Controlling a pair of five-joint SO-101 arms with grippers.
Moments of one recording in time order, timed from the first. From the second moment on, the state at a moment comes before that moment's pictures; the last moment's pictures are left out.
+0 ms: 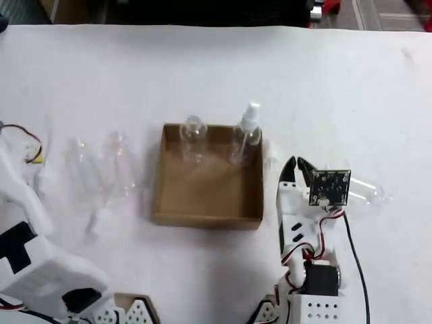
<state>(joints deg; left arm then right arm) -42.9 9.5 2.1 87.9 60.7 -0.9 -102.5 90.4 37.9 4.2</state>
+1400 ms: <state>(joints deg) -39.4 53.8 -42.5 102.1 77.9 -0.9 -102.5 90.4 37.9 4.2</state>
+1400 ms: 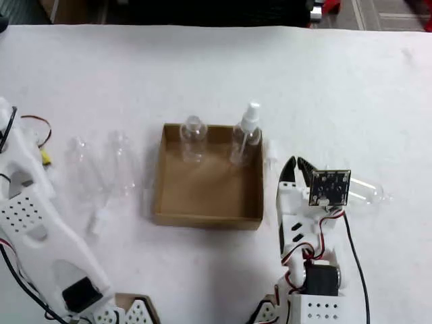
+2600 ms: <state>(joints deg) -45.2 32.0 -42.4 102.0 75.4 -0.9 -102.5 90.4 37.9 4.2</state>
